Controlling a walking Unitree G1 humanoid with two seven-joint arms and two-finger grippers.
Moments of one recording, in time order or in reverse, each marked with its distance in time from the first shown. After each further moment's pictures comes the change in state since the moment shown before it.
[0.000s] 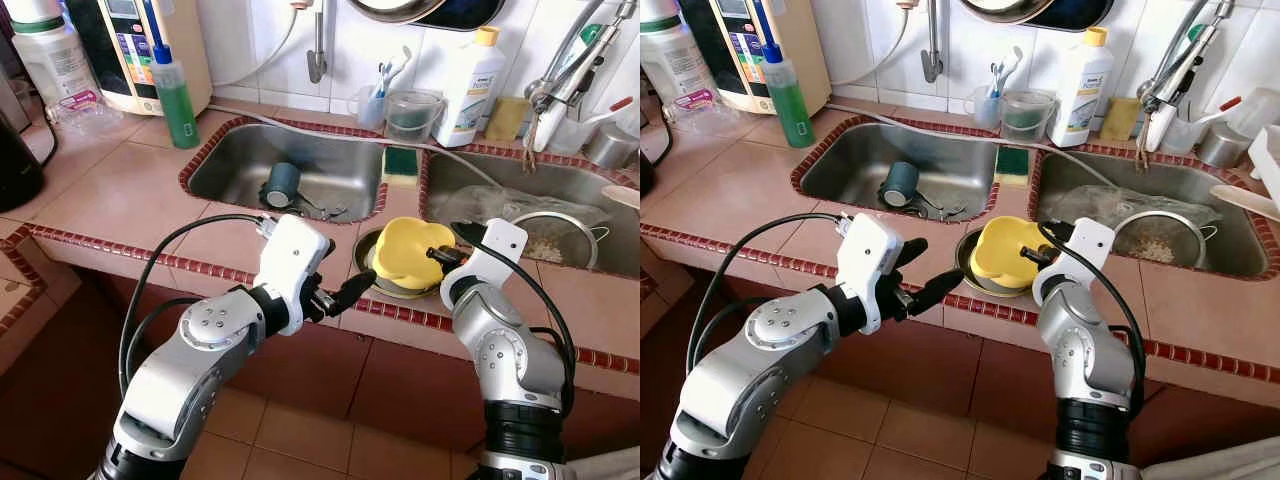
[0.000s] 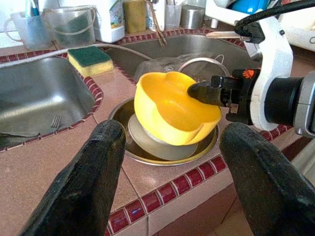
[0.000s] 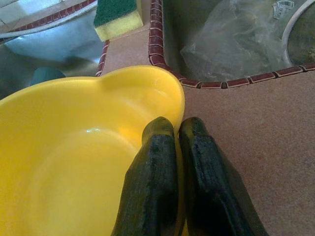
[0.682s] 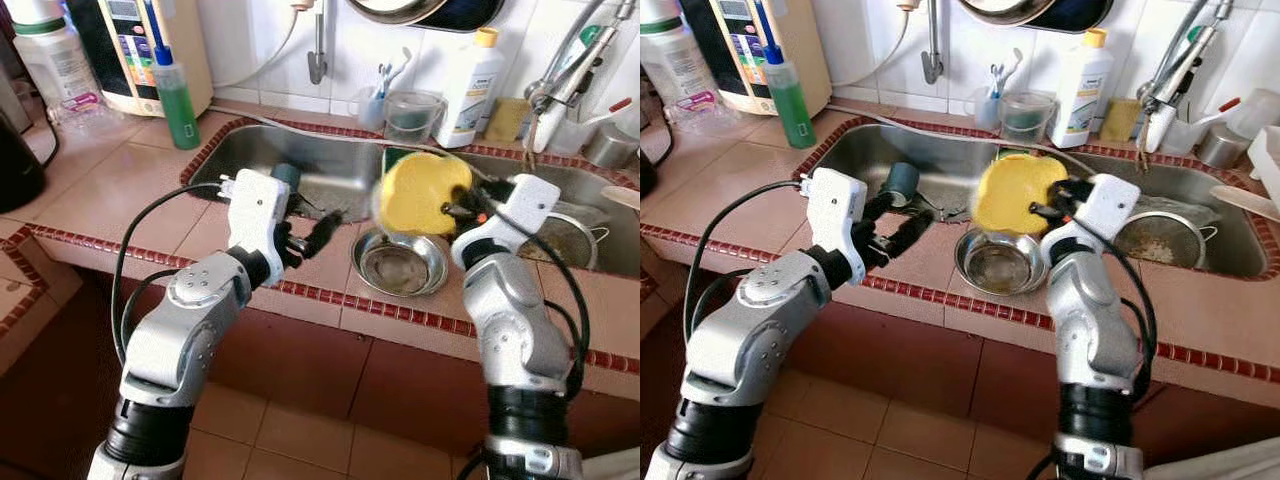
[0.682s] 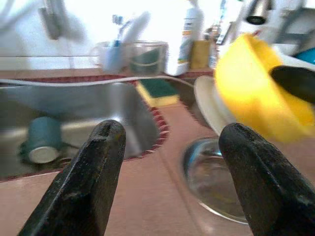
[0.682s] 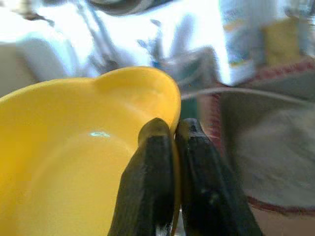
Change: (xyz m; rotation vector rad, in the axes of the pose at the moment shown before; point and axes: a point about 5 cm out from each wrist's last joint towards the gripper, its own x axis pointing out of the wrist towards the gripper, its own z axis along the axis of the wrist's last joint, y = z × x) left arm 0.009 0.050 0.015 -0.077 -0.125 0.245; right arm -0.006 0.023 0.043 -0.013 -0.343 0.268
